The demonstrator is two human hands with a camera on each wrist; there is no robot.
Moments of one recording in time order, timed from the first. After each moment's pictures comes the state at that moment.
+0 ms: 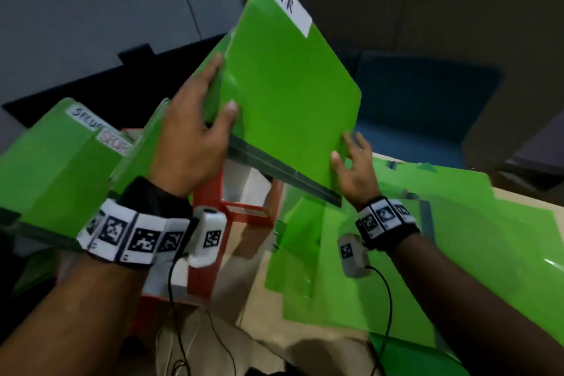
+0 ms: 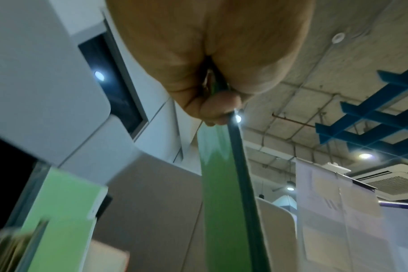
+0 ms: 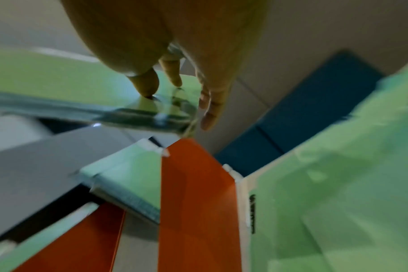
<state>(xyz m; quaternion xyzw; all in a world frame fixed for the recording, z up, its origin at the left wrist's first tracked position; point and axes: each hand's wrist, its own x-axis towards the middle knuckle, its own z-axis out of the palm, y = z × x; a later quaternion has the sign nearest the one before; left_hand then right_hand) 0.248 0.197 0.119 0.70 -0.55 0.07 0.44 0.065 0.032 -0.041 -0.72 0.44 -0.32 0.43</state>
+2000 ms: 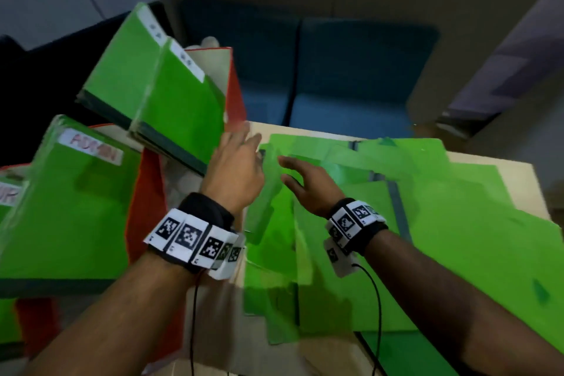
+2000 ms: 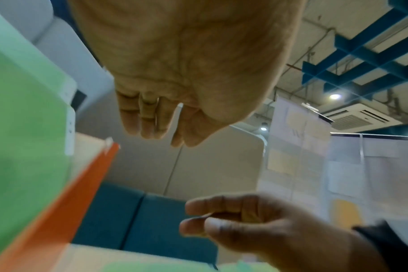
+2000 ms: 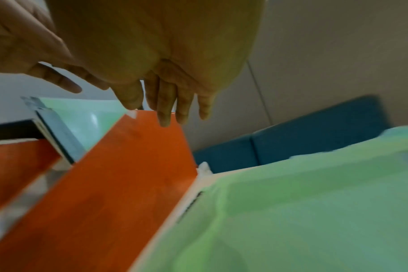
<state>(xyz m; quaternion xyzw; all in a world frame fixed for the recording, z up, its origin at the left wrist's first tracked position) 0.235 0.072 0.000 0.75 -0.64 -0.08 0.14 0.079 0.006 -0.087 -0.83 0.38 -0.18 0.37</state>
